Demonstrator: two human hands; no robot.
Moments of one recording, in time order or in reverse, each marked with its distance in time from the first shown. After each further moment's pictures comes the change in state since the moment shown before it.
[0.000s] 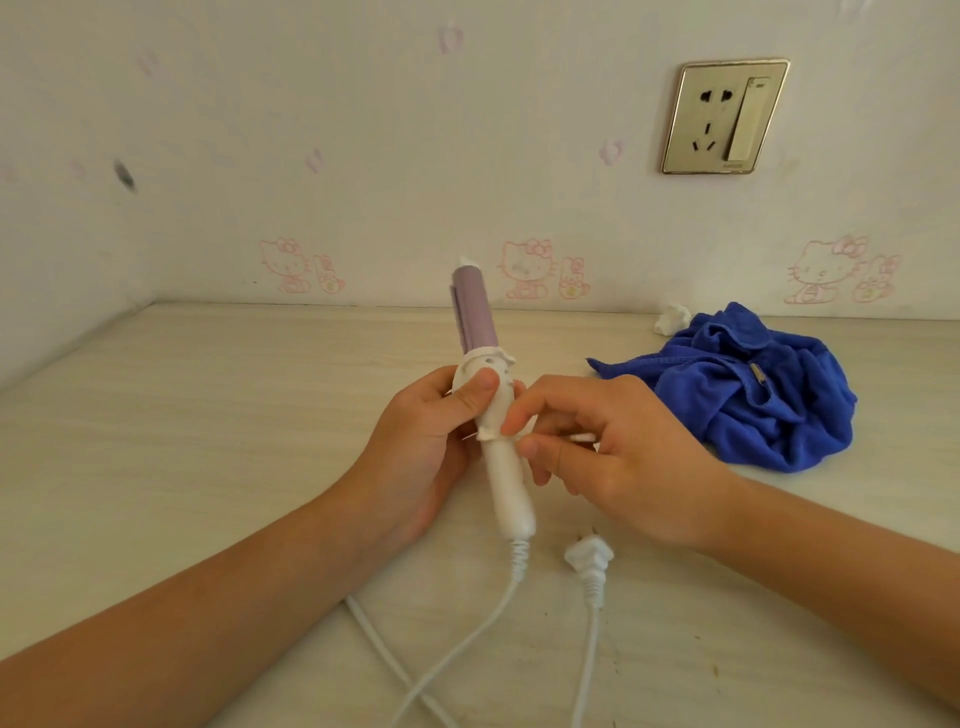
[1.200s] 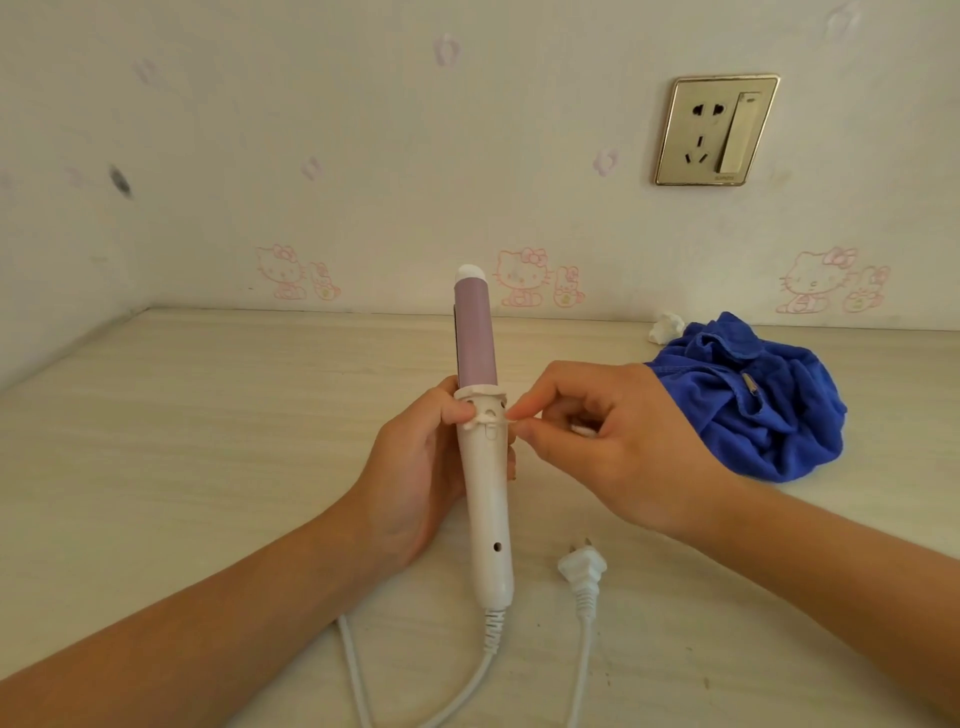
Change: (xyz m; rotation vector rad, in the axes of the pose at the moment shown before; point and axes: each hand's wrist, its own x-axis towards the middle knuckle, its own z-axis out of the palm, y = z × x) left_hand -0.005 -0.001 0.002 -0.067 -0.178 -0.039; right_hand 0.007 0.001 -0.004 0.048 0.168 -0.021
